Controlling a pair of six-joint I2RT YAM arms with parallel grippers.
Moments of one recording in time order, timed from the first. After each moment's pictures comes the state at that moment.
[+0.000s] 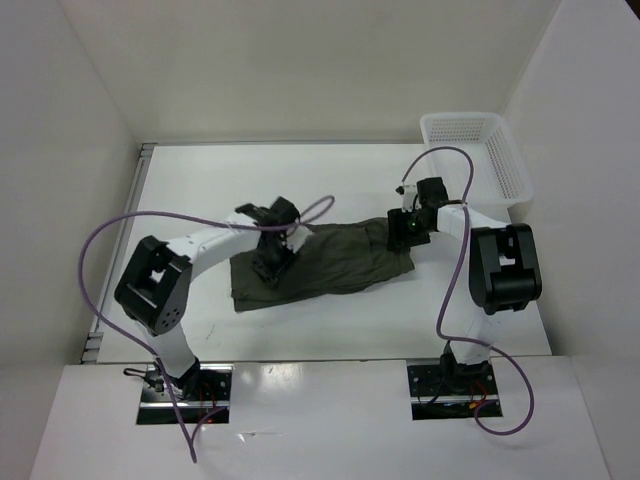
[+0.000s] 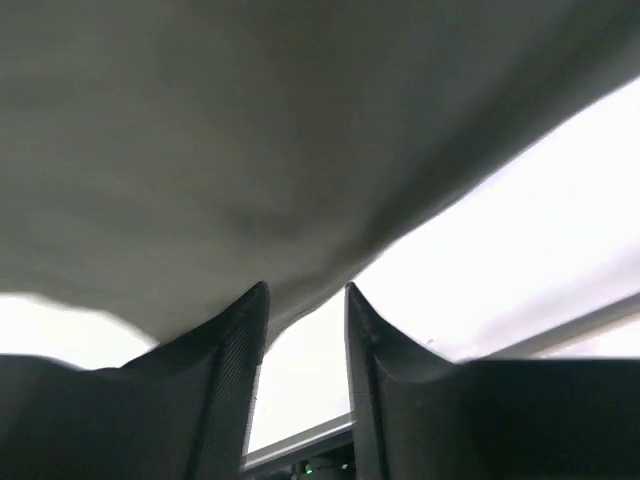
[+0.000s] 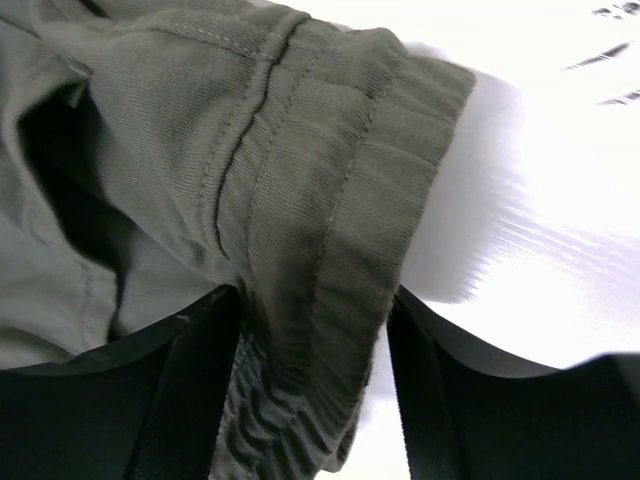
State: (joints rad) left arm -0.61 1.76 1.19 -0.88 0.06 0.07; right arm 0.09 1.77 1.05 -0.39 -0.30 -0.07
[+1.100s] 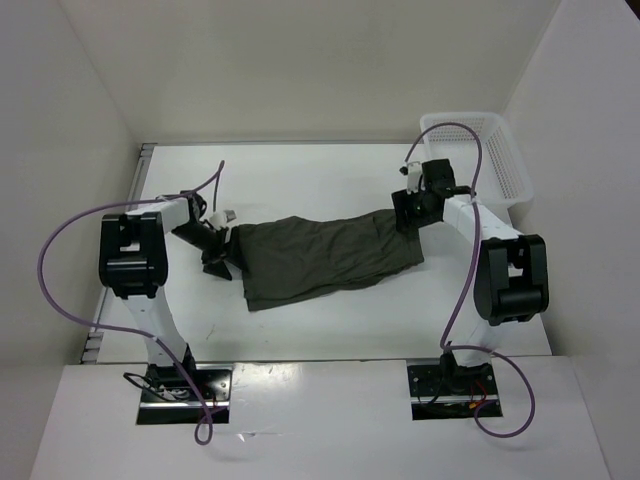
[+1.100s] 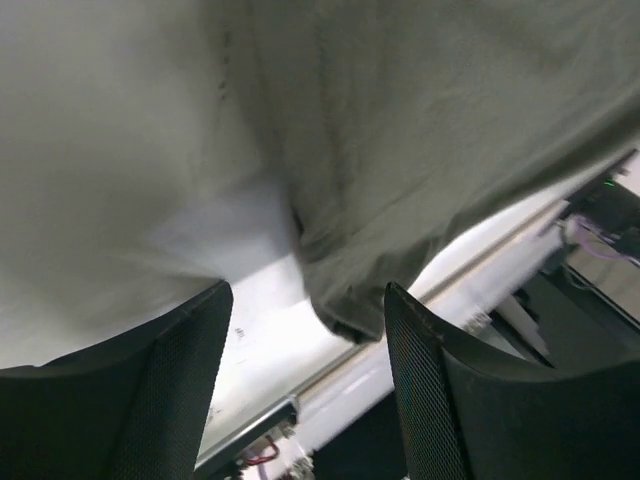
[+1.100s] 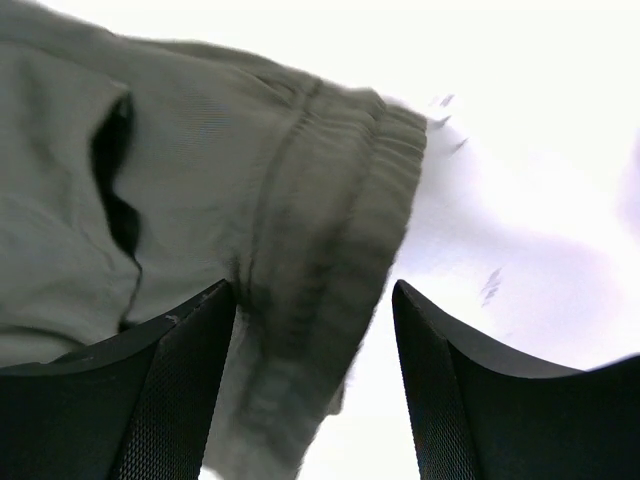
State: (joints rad) left arm 0.08 1.94 1.20 -0.91 0.62 0.05; right arm 0.10 1.69 1.15 -0.46 -0.16 -0.17
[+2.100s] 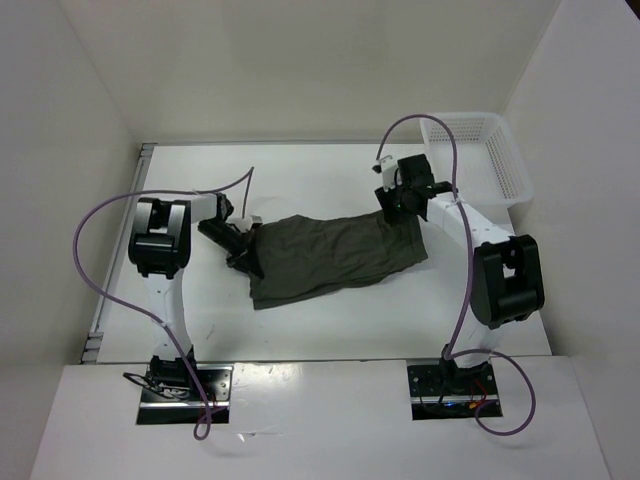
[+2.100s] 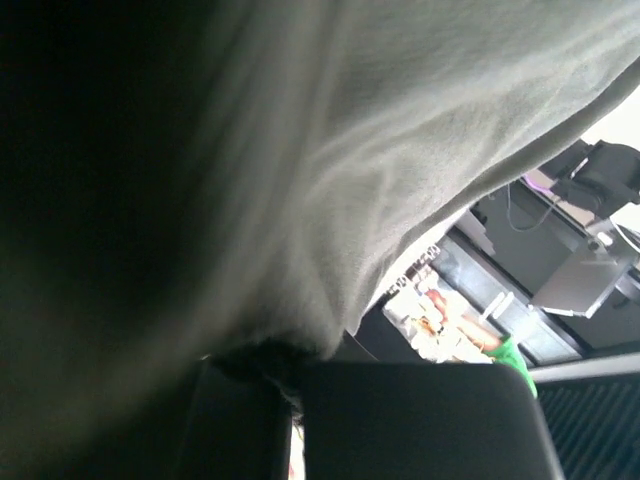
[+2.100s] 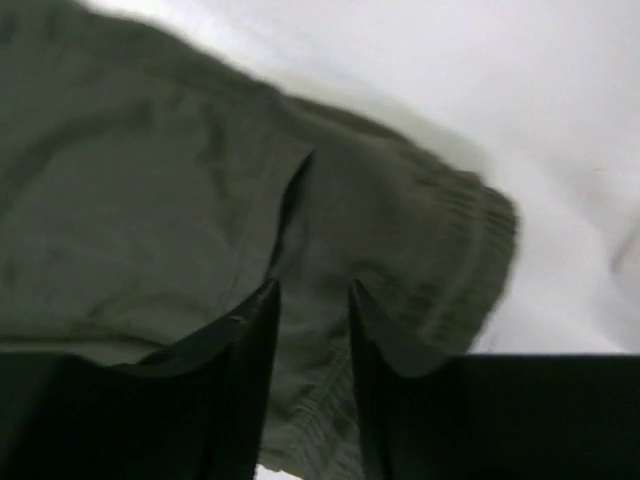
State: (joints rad) left arm -0.05 2.20 1.39 -1.03 0.80 0.05; right arm 0.23 1.68 1.25 -0.46 -0.10 -0.26
